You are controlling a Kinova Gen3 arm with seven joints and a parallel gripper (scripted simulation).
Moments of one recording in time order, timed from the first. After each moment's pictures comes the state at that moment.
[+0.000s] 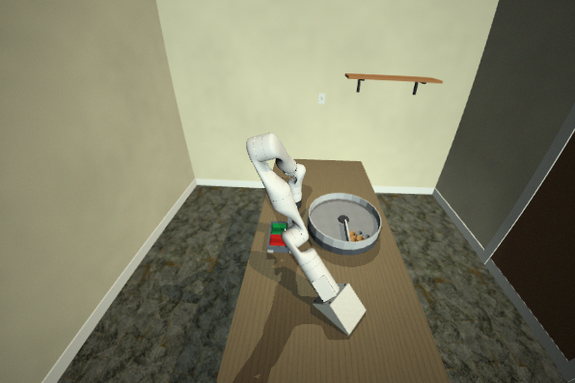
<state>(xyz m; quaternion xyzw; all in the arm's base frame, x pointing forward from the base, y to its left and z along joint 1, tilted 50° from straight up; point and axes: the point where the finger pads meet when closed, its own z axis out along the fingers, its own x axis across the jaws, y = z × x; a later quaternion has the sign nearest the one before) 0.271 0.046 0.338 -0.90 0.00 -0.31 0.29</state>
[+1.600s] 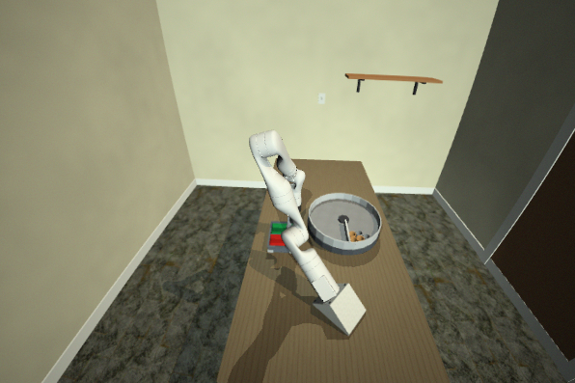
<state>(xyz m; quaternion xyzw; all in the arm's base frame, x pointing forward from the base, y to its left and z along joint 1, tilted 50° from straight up) 0.285 0.065 0.316 -0.91 -0.01 -0.30 0.29</state>
